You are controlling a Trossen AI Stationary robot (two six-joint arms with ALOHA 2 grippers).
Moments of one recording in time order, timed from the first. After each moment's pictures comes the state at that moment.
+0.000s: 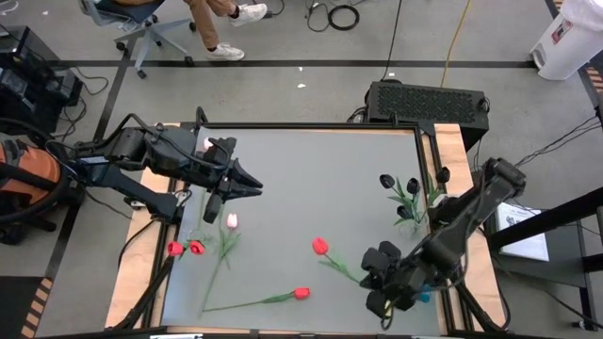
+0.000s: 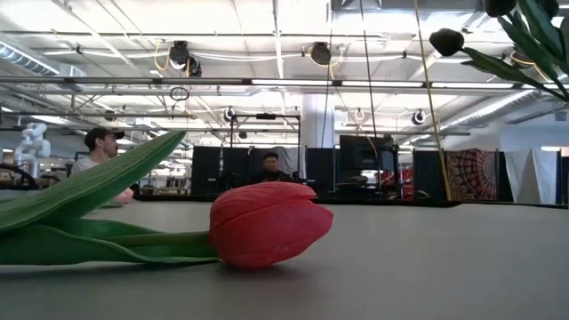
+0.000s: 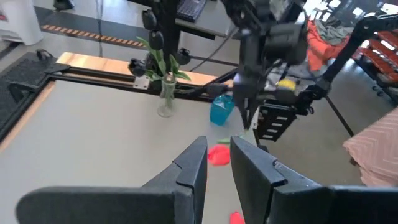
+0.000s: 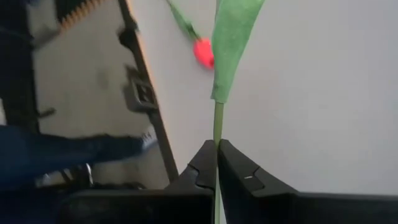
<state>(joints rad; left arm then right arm) -0.18 1.28 1.77 -0.87 -0.01 -0.26 0.76 1.51 1.33 -0.80 0.28 1.18</state>
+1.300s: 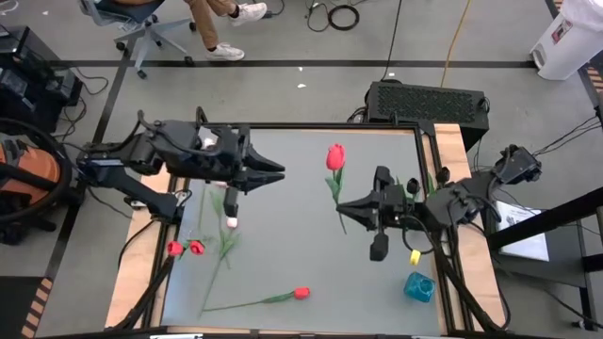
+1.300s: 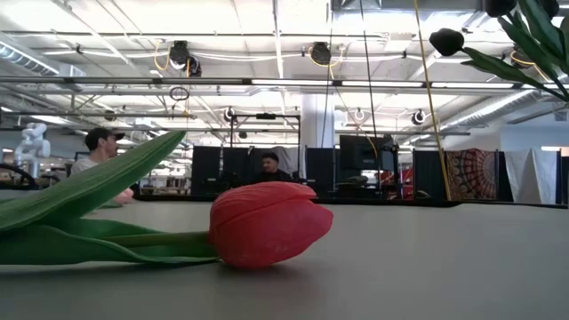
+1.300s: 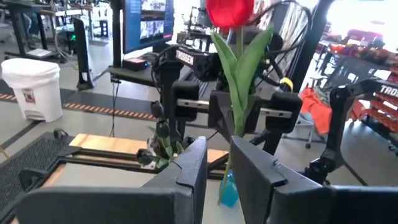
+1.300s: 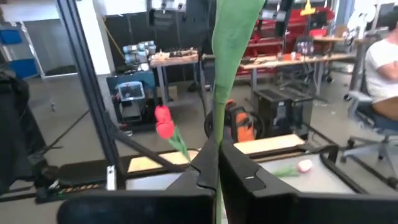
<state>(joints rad) -0.18 1.35 1.77 -0.50 -0.11 -0.17 0.52 1.26 1.33 -0.10 0.65 0.17</state>
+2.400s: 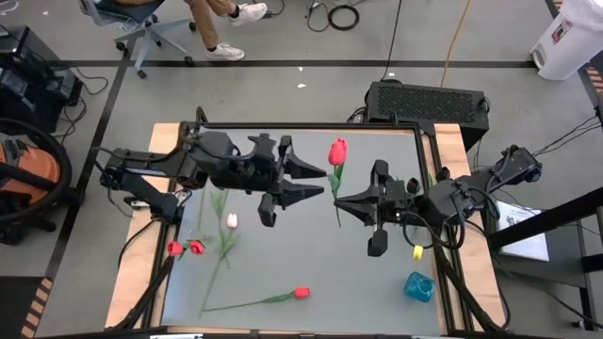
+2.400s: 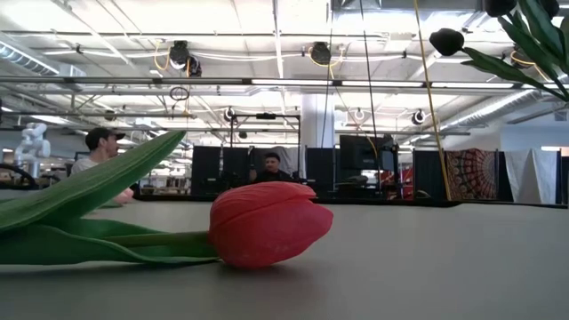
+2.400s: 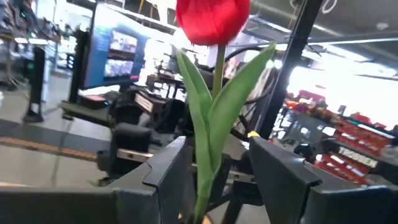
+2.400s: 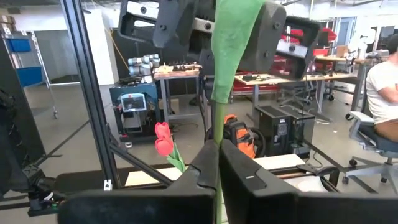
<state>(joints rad) -0.18 1.54 1.77 -0.06 -0.02 -0.28 0.48 1.26 1.33 -0.02 0.60 0.08</state>
